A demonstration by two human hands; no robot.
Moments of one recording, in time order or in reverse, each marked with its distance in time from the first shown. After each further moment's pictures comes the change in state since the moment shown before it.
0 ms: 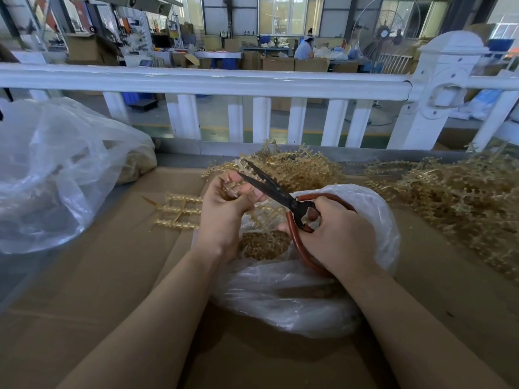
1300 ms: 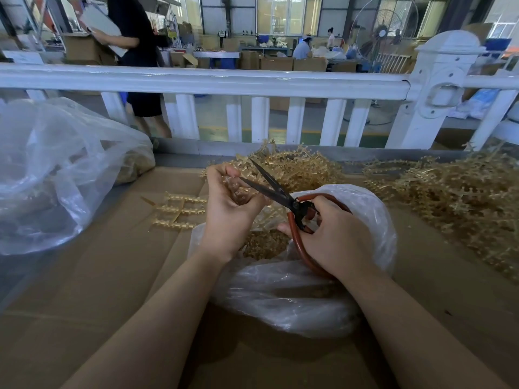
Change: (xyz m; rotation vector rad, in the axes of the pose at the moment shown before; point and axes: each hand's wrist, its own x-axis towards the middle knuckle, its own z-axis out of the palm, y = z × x) left_hand -0.011 0.010 0.009 0.273 -0.085 0.178; right_hand 0.000 0.002 -0.001 0.094 -0.083 0.046
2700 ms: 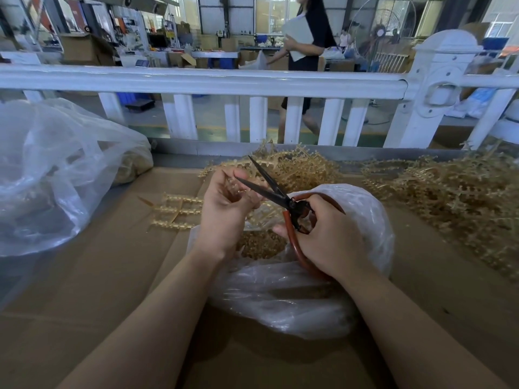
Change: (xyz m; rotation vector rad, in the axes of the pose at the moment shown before) left_hand 0.001 -0.004 -0.005 -0.068 -0.021 -0.015; right_hand -0.001 -0.001 0.005 0.103 -0.069 0.019
